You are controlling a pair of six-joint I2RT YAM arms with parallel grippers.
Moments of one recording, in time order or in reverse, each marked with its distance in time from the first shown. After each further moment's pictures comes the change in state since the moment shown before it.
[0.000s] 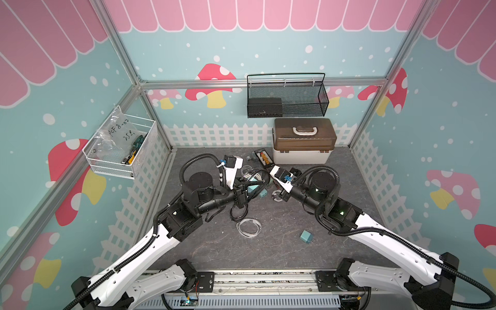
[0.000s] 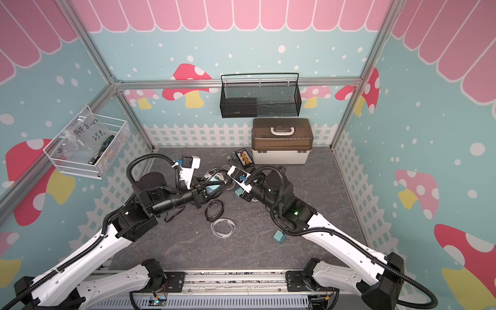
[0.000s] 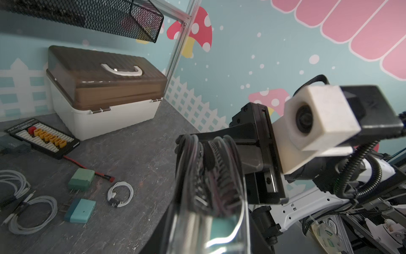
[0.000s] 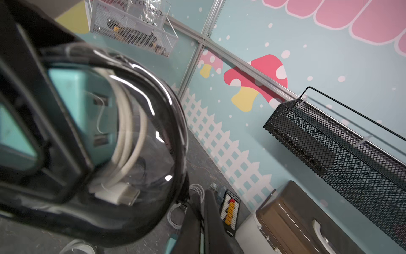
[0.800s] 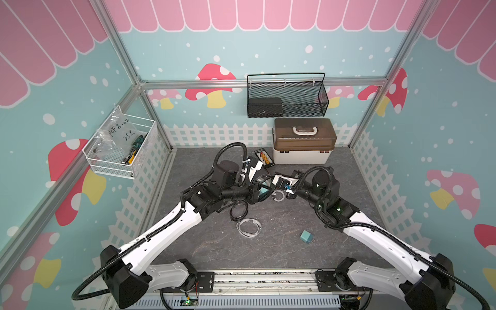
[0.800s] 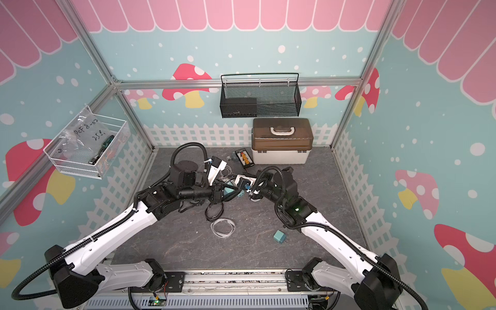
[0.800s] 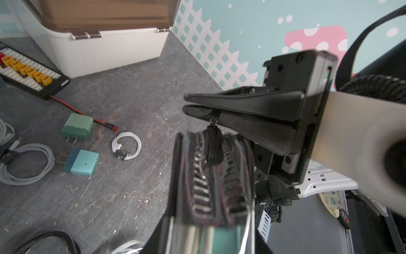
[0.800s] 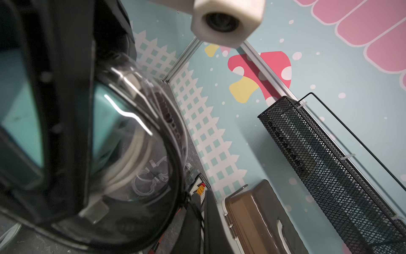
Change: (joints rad) left arm 0.019 0.270 0.118 -0.203 0.093 0.083; right arm -0.177 0.038 -0.110 0.080 -0.183 -0.309
